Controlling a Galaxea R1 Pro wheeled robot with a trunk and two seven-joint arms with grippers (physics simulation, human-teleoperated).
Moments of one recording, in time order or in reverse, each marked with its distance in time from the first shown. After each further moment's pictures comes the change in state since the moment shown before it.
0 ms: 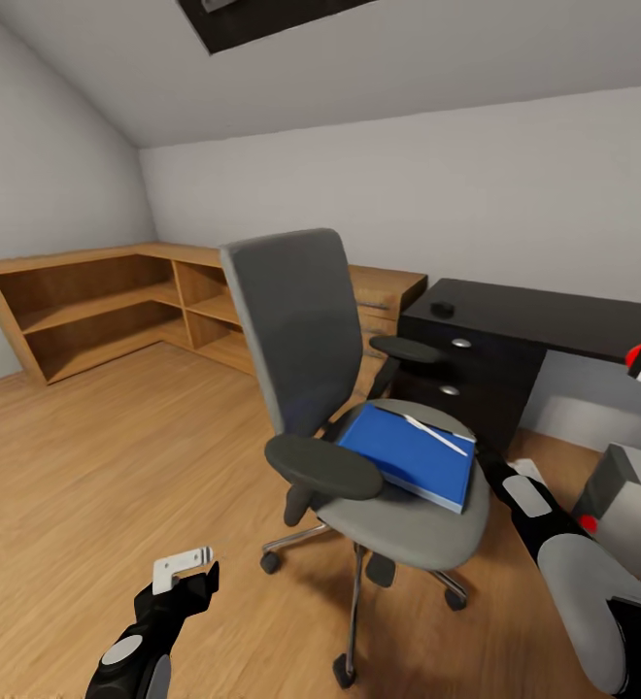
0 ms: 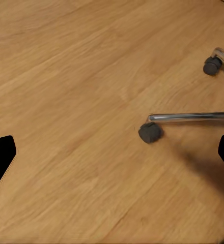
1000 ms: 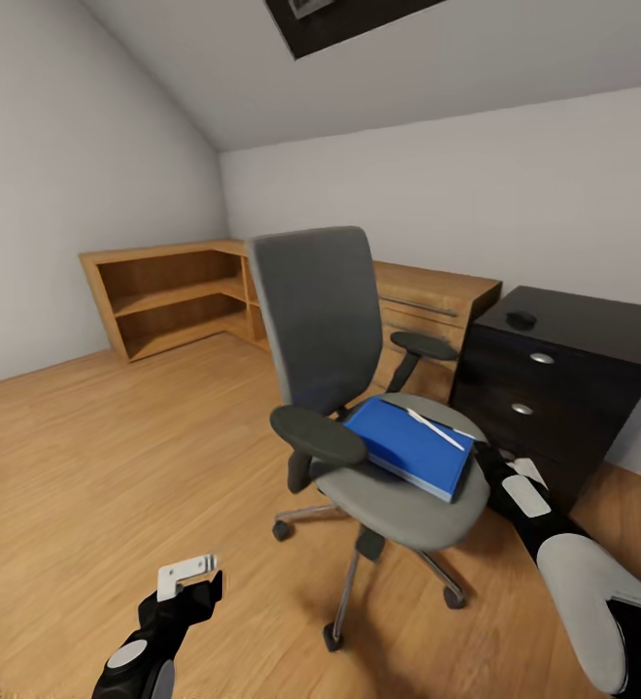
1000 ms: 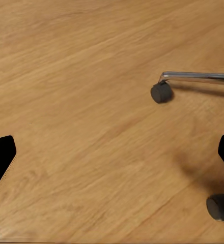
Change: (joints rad) left arm 0.000 0.000 -0.003 0.041 0.002 0.000 -0.003; right arm 0.000 0.002 0.001 0.000 0.003 0.000 0.002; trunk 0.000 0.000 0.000
